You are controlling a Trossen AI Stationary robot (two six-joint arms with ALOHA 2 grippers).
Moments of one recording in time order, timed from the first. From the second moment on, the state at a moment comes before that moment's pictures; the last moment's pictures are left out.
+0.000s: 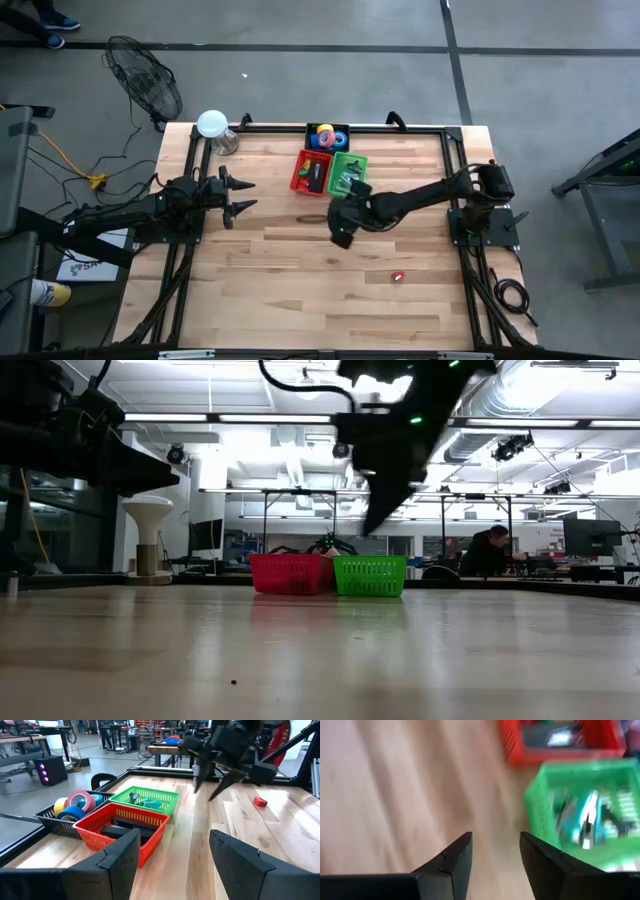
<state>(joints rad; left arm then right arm) 0.22 0.10 0.01 0.00 0.01 -0.01 0.12 1.81 1.26 -0.59 0.47 0.36</state>
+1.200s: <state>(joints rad) 0.22 0.10 0.01 0.00 0.01 -0.01 0.67 1.79 1.21 -1.18 0.12 0.53</state>
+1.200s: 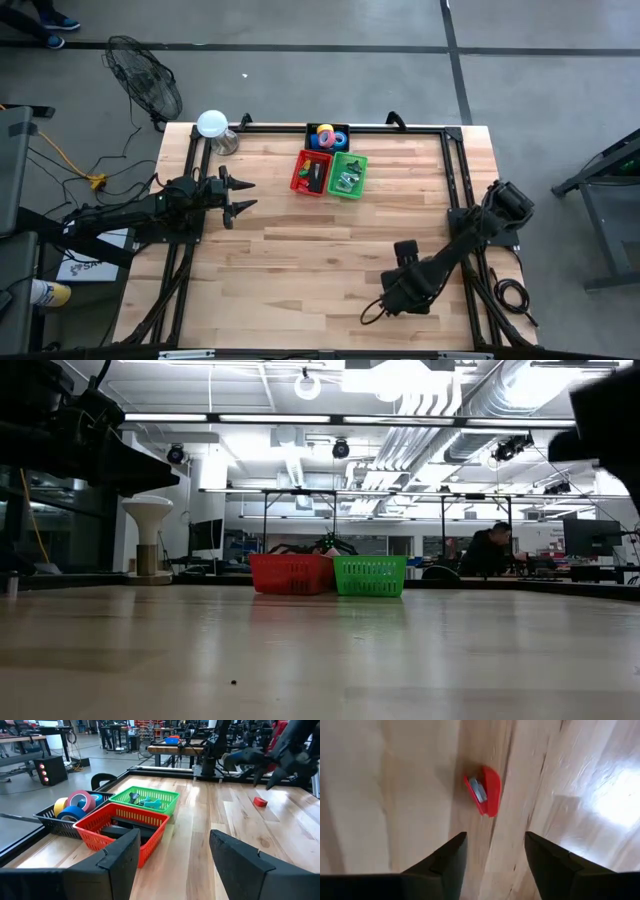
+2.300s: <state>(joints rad) 0.22 0.10 0.01 0.00 0.01 -0.01 0.55 1.78 1.02 -0.81 -0.01 0.20</state>
